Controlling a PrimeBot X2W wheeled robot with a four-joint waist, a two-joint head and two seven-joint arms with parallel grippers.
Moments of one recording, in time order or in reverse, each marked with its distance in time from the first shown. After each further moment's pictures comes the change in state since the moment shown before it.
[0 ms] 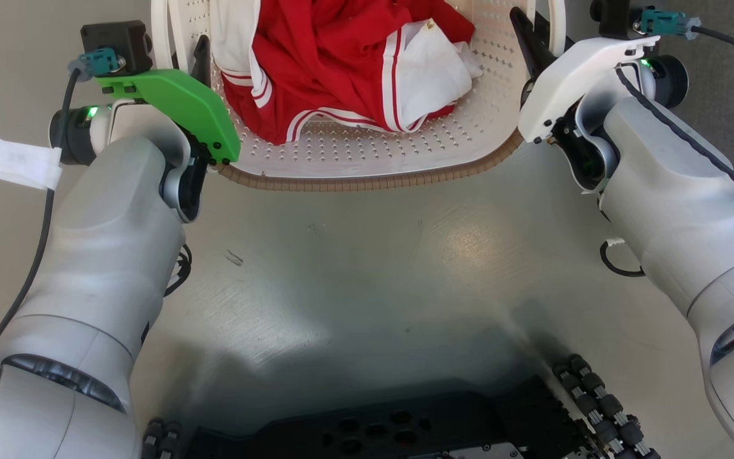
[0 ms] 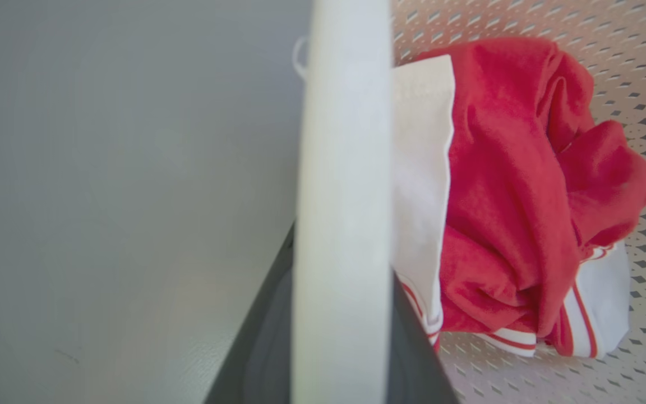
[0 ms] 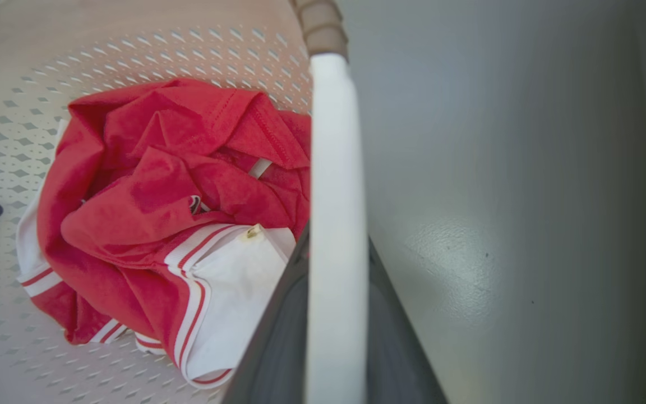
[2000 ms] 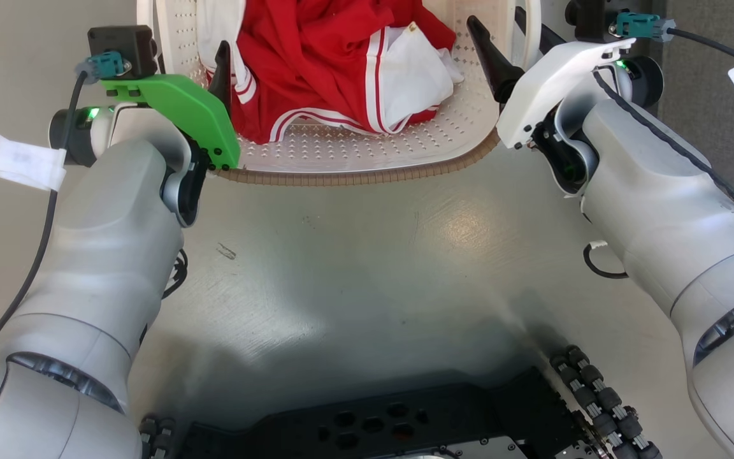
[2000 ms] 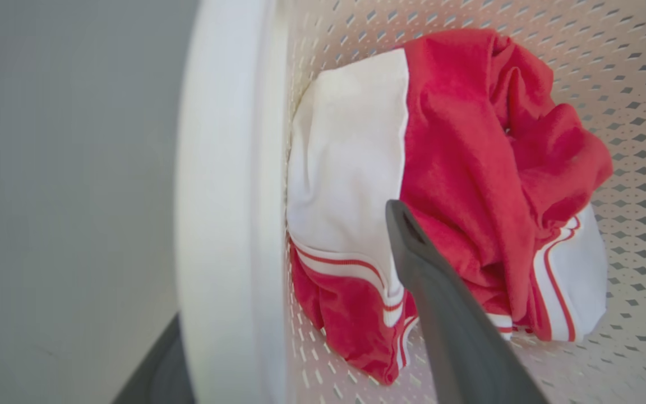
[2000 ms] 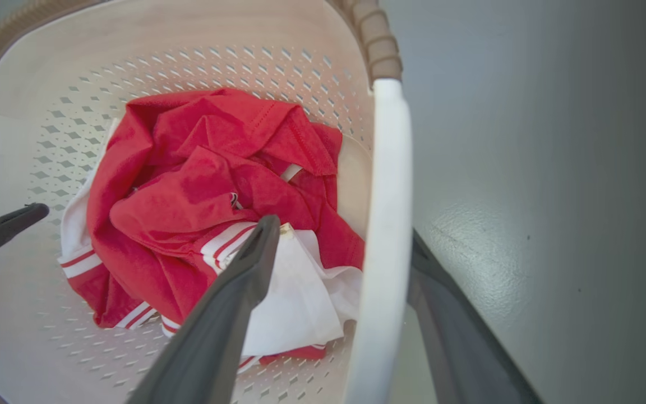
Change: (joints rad) left arm -0.010 0.003 -0.062 0.030 -0.027 -0.010 -0.014; right arm -0.021 0.044 0.046 0.044 0.035 0.018 -0.019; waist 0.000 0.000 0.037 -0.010
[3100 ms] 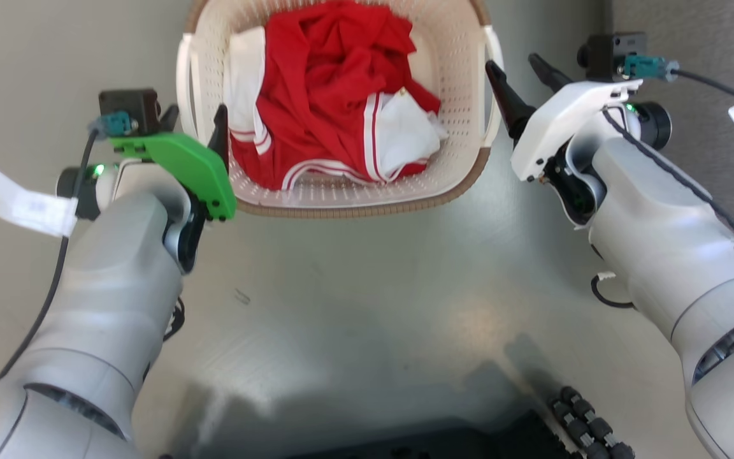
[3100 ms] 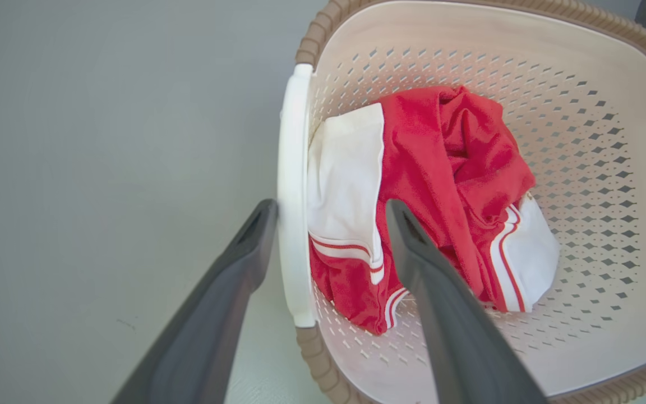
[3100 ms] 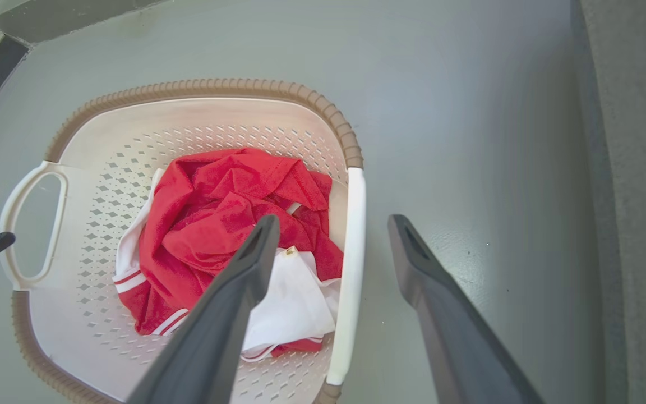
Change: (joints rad) left arm 0.089 -0.001 -0.022 0.053 -0.011 -0.019 -0.020; right arm 0.069 -0.003 -0.027 0.056 0.003 0.001 -0.001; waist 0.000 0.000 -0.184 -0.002
